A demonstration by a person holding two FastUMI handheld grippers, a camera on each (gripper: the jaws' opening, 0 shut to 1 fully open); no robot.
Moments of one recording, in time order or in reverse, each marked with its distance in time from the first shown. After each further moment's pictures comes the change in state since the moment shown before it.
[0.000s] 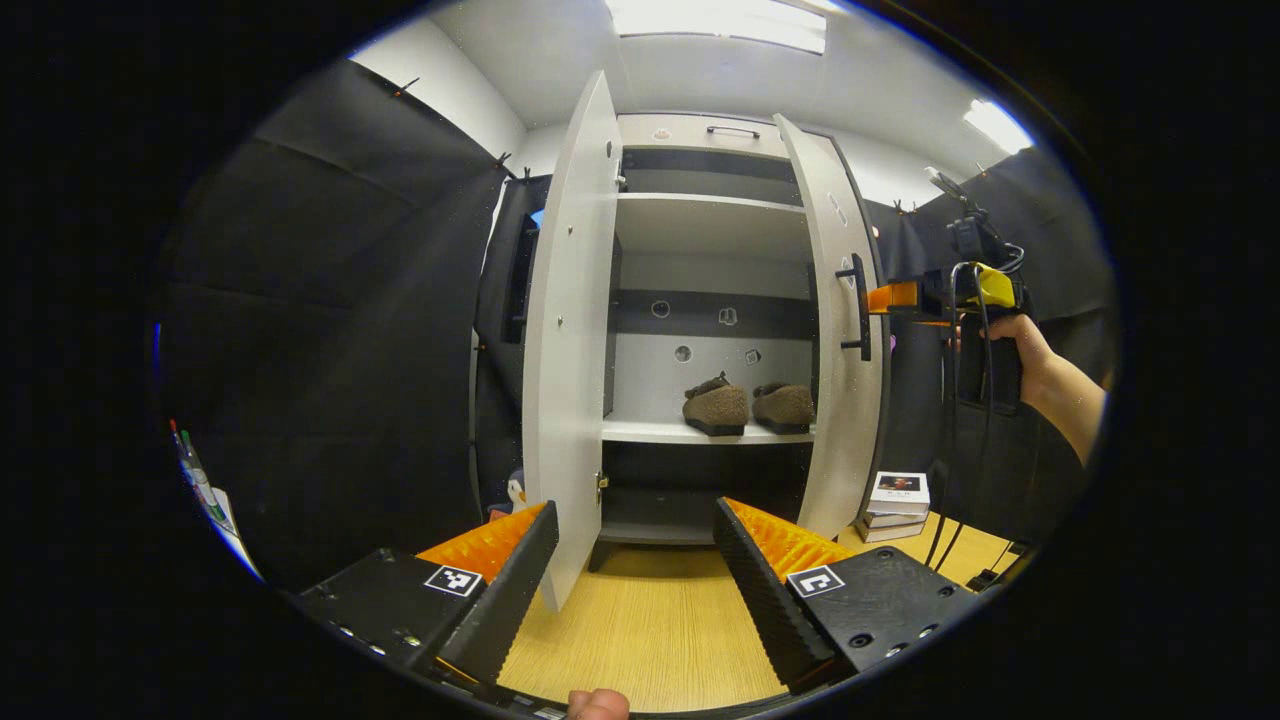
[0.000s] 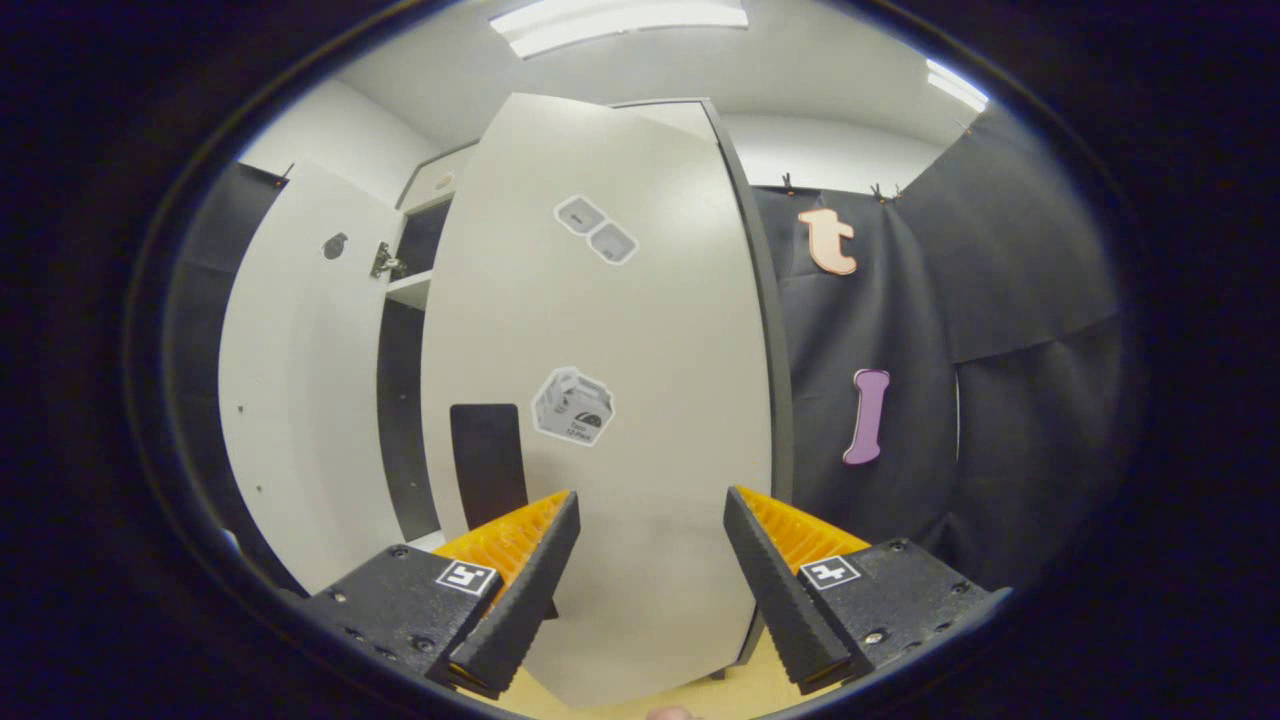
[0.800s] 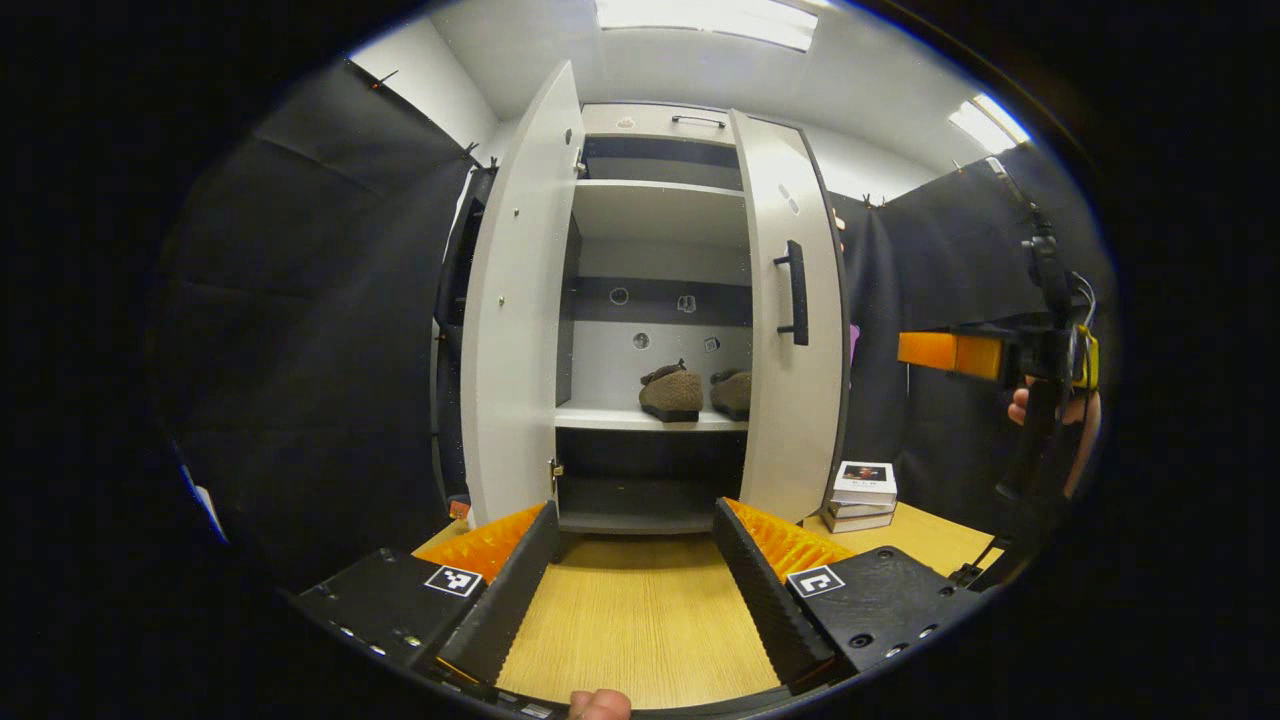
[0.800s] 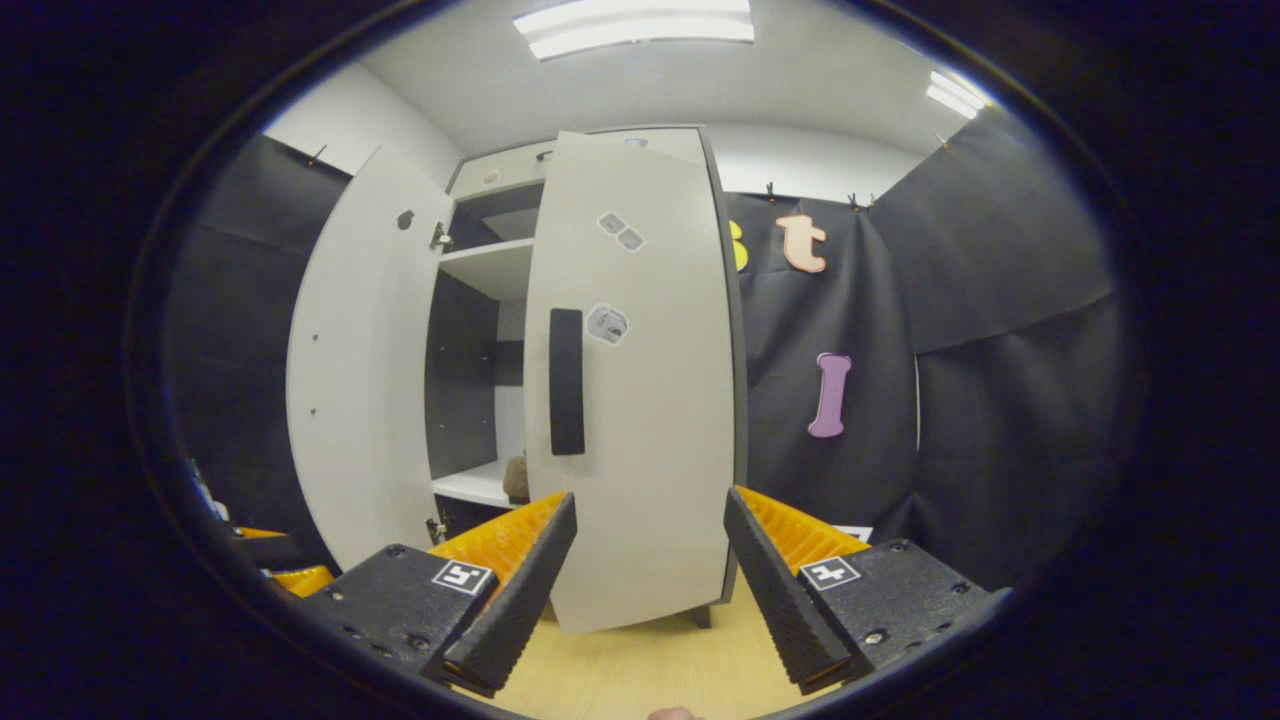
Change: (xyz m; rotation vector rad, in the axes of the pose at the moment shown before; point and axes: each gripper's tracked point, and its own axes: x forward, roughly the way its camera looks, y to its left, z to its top) left arm 0.002 -0.042 -0.016 0.004 0.034 -0.121; right arm -0.158 0.010 -0.095 -0.055 0.012 -0.079
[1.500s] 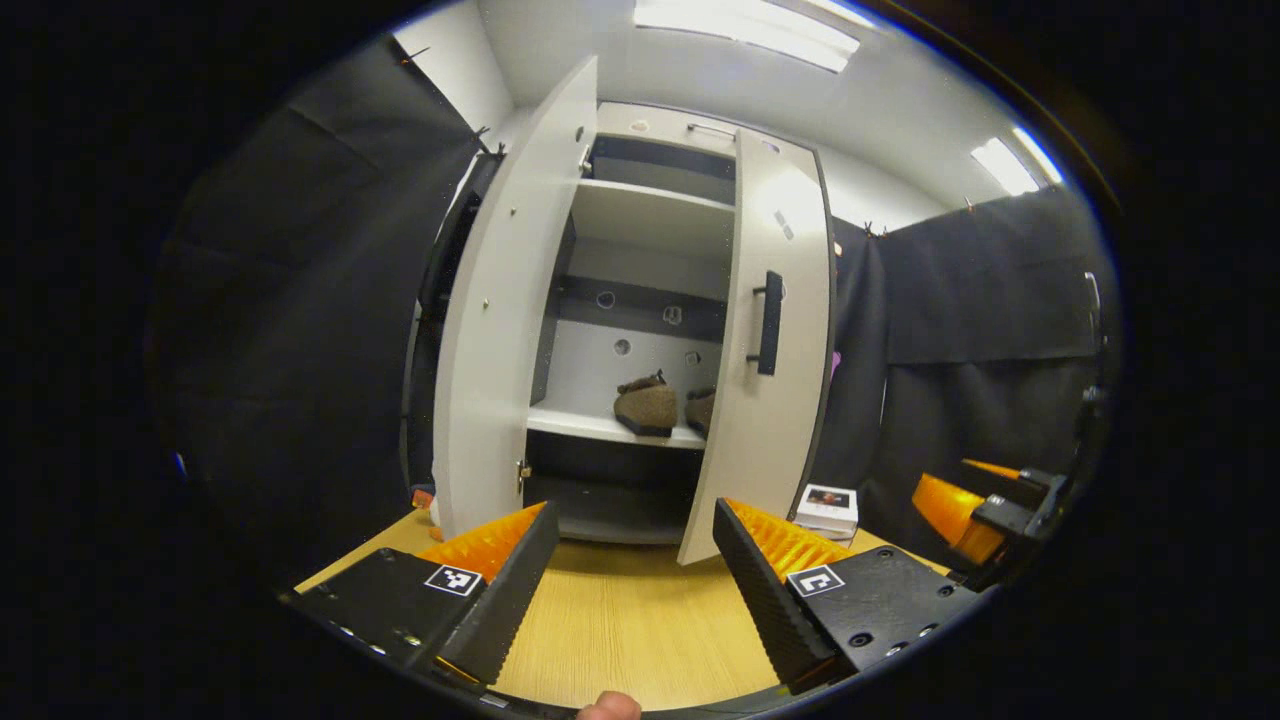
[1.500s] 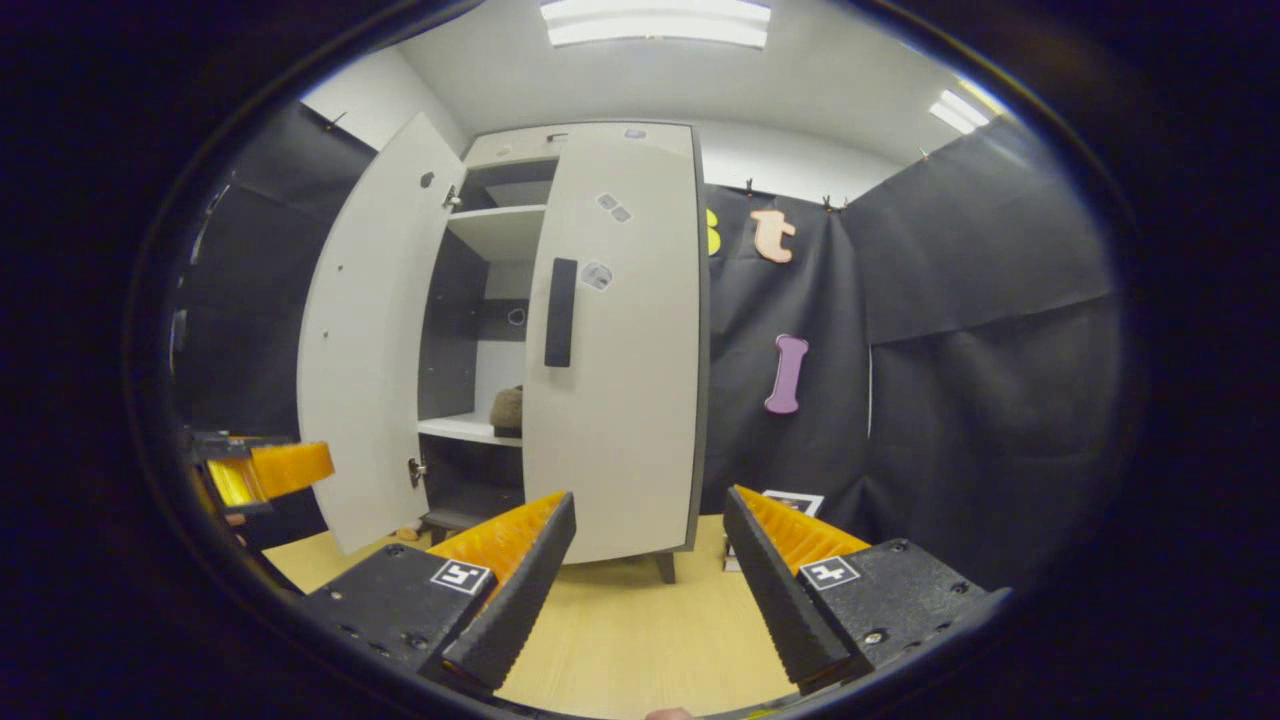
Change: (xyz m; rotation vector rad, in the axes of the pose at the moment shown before) left arm 0.005 0.004 0.042 -0.129 -0.044 -0.040; right arm -0.064 0.000 -0.052 -0.058 0.040 -0.075
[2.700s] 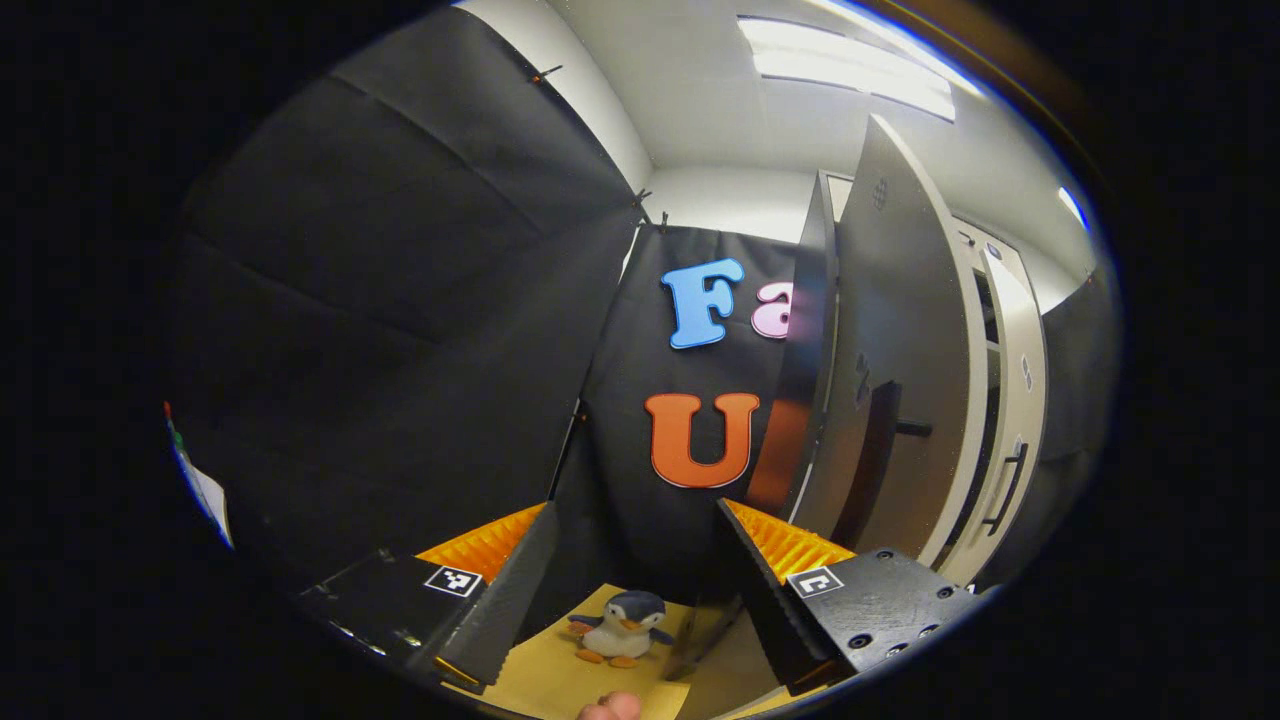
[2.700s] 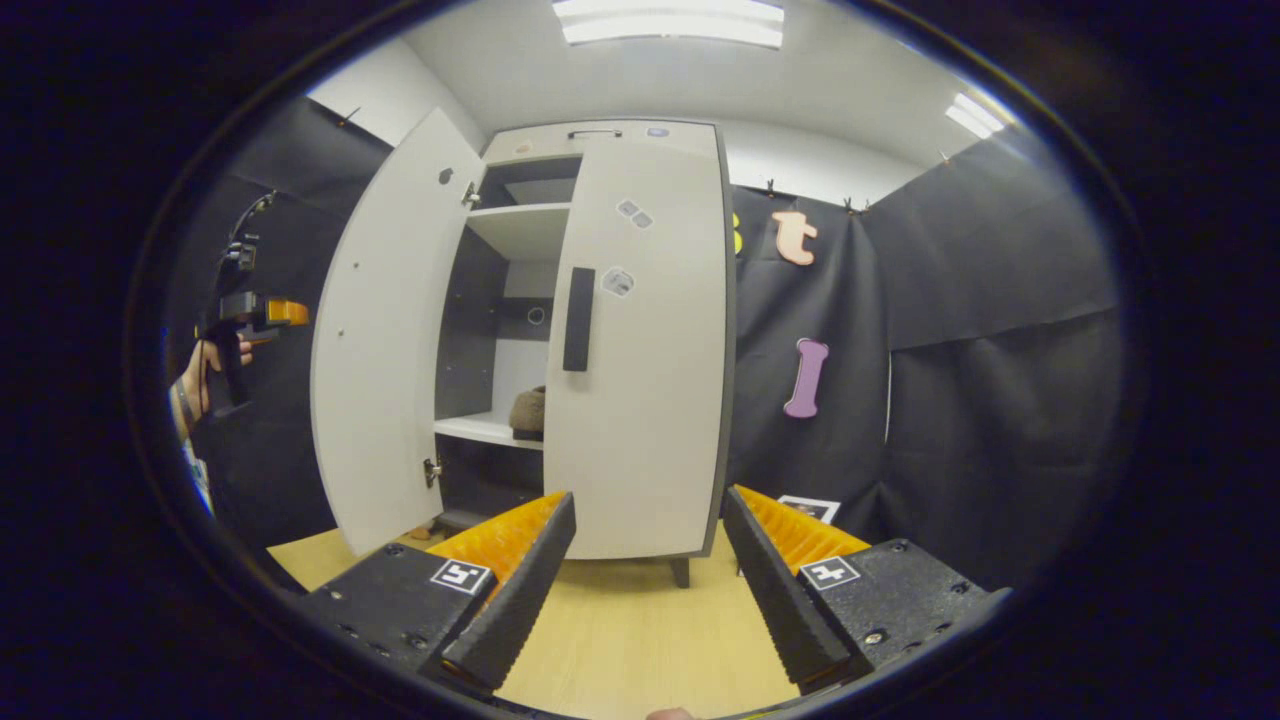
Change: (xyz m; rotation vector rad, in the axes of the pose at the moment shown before) left arm 0.091 0.275 0.137 -0.065 -0.214 0.361; right arm 0.010 0.013 0.005 -0.011 0.015 0.032
